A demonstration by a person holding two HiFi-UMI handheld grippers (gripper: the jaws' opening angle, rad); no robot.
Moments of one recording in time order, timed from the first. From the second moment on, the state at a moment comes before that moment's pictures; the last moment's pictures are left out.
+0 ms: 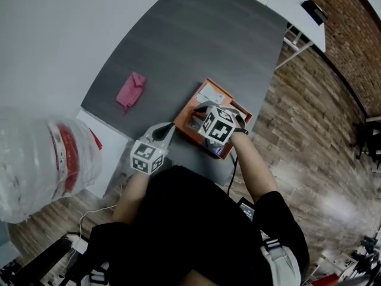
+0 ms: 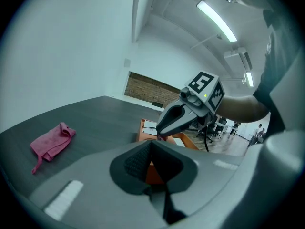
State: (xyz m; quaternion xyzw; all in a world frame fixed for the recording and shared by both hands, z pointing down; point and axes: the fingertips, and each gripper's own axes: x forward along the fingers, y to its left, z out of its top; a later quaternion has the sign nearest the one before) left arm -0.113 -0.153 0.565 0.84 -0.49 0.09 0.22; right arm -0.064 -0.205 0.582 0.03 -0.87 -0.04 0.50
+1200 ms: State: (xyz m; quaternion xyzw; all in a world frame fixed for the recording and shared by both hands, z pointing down) left arm -0.018 -0.179 0.555 0.91 -0.35 0.11 0.18; right arm 0.063 -0.186 0.607 0.13 -0.84 0.05 0.53
